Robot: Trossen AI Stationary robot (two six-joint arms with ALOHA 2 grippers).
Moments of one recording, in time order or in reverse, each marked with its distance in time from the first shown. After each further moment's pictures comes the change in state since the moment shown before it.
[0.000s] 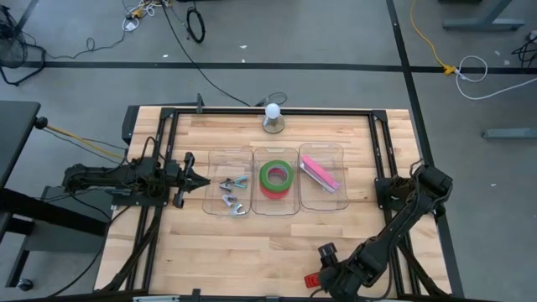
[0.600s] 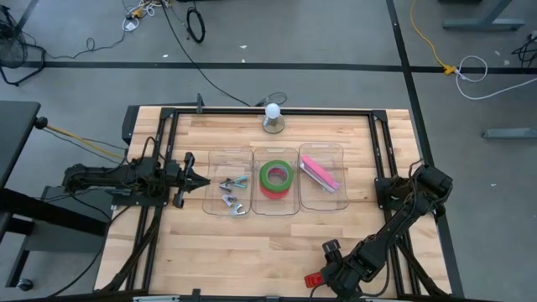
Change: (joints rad) left arm 0.000 0.000 0.000 0.000 0.000 0.000; right arm 0.000 0.000 -0.140 0.068 -0.050 0.025
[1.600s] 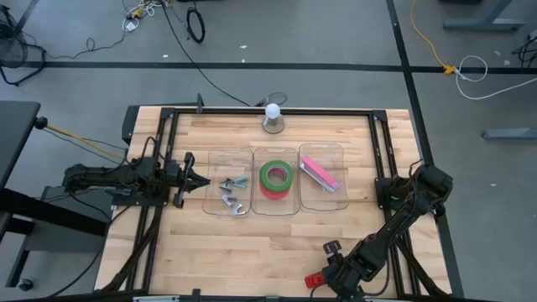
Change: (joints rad) left arm 0.000 0.000 0.000 0.000 0.000 0.000; right arm 0.000 -0.005 0.000 -0.004 -0.054 0.004
